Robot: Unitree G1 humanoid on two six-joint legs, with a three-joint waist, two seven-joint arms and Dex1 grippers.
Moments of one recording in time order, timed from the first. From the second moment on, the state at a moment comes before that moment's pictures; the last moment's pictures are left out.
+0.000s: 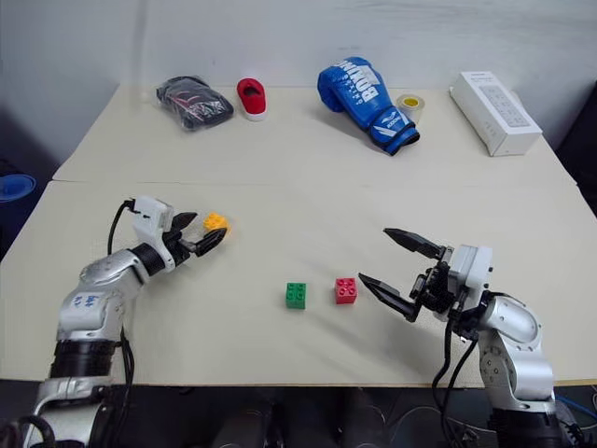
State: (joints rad) left arm -0.45 0.49 0.16 0.20 -0.29 0.38 -0.53; right arm -0.04 -0.50 -0.20 -0.22 0.61 -0.05 1.07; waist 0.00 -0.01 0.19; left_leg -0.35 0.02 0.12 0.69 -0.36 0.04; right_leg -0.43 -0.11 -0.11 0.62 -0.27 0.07
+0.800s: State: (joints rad) left arm -0.50 0.80 0.08 0.32 -0.40 0.03 -1.46; right arm 0.05 -0.54 -0.21 -0.23 0.62 -0.11 1.09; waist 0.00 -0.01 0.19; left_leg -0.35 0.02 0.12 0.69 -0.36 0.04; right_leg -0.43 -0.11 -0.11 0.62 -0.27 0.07
